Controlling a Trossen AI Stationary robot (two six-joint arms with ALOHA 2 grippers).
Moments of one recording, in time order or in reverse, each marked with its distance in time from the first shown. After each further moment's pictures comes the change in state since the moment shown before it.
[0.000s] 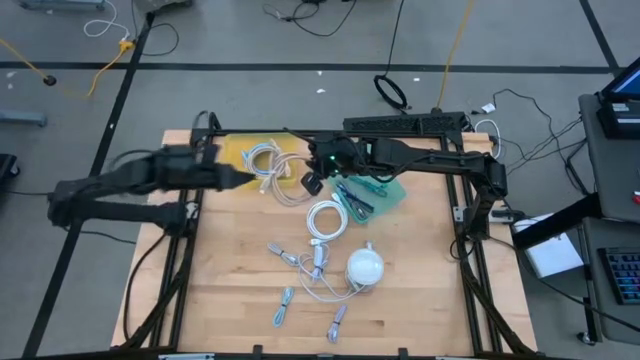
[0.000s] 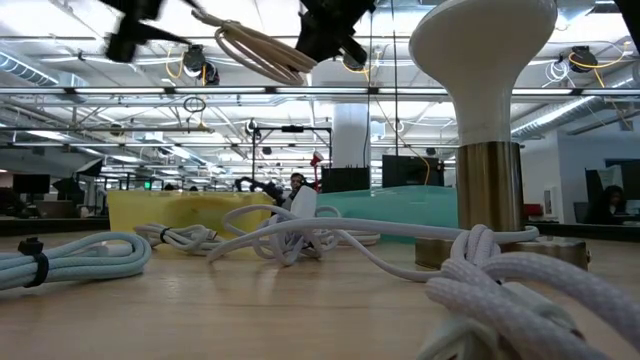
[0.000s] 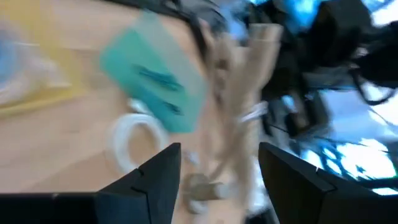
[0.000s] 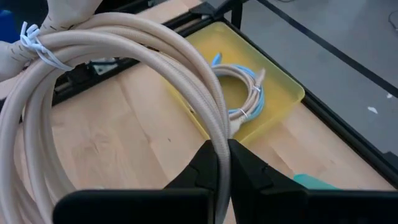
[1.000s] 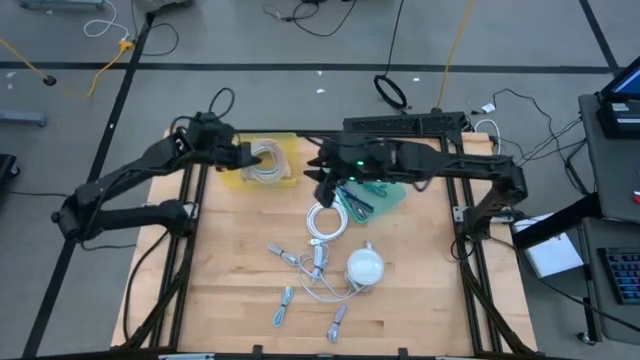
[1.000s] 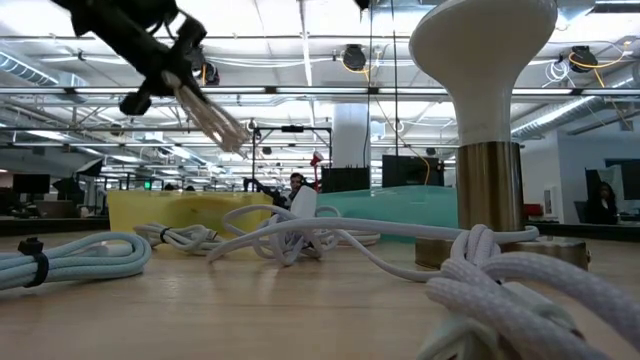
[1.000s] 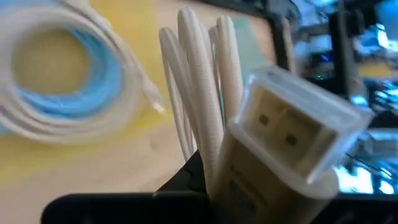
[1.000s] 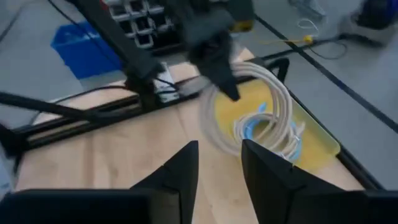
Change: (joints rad) left arm 0.525 0.229 -0.020 -0.048 0.383 0.212; right arm 0.096 -0.140 0.002 0.069 -0.052 -0.127
